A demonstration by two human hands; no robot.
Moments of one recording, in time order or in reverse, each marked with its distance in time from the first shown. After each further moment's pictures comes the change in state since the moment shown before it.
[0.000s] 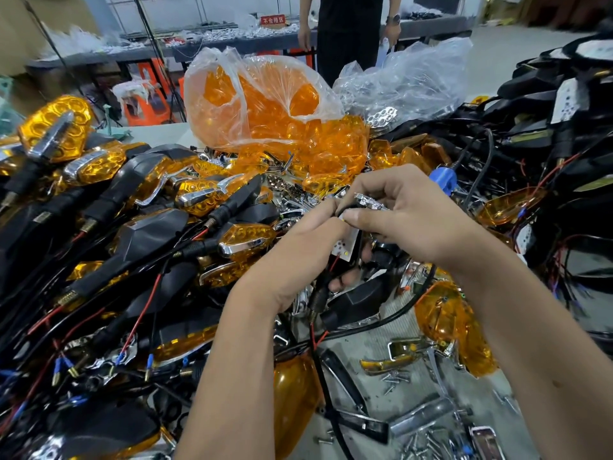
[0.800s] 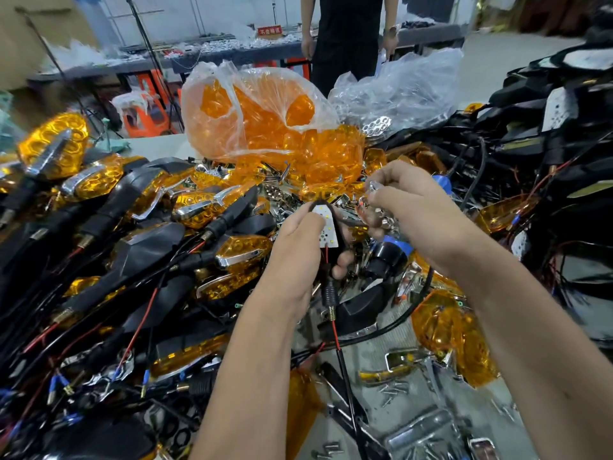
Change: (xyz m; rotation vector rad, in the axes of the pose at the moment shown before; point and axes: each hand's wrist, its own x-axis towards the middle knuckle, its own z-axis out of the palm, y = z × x) left_hand 0.013 -0.005 0.012 -0.251 0.333 0.057; right_hand 0.006 0.013 -0.004 0.256 0.211 0.220
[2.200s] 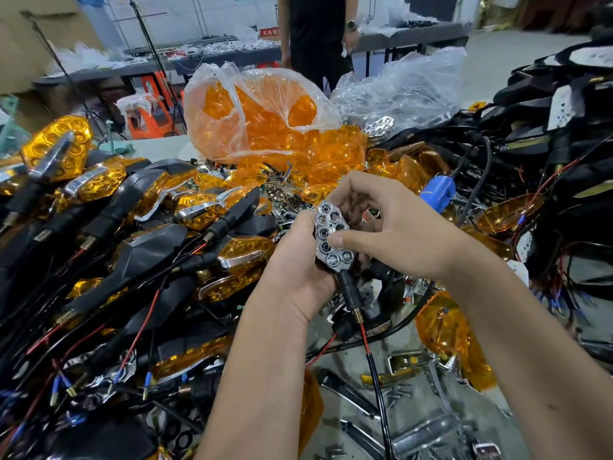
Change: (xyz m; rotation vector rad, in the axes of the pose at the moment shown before) left_hand 0.006 0.008 0.008 -0.371 -0.050 -0.313; right_hand -0.001 0.000 0.012 -0.255 -0.251 -0.292
